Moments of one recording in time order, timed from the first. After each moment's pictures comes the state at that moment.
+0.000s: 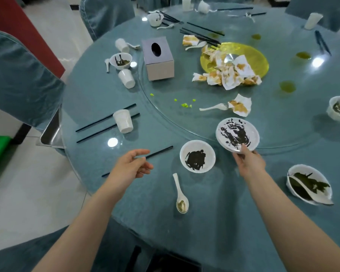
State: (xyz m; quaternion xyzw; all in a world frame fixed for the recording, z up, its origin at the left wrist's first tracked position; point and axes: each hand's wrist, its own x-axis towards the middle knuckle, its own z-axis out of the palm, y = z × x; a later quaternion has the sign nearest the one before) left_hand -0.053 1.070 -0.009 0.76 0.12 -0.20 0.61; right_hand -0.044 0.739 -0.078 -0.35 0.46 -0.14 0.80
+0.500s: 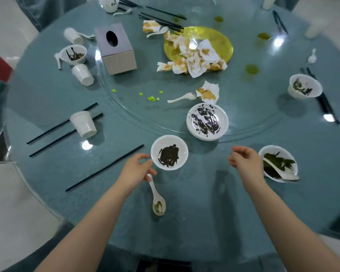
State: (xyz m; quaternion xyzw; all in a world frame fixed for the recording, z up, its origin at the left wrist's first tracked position) left_hand -0.030 0.985 -0.067 0.80 0.09 -0.30 0.51; right_hand -0.109 0.698 -0.089 -0.65 0.44 -0.12 0.60
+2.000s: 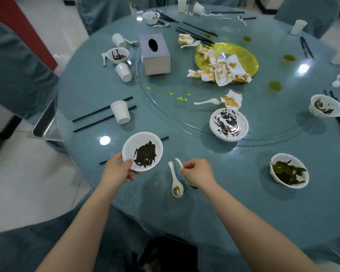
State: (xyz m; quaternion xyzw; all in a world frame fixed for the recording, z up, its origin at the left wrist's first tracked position) left_hand -0.079 1.092 -0.050 0.80 0.19 -0.17 0.55; right_hand -0.106 0.857 -0.077 -0.85 0.25 0.15 0.43
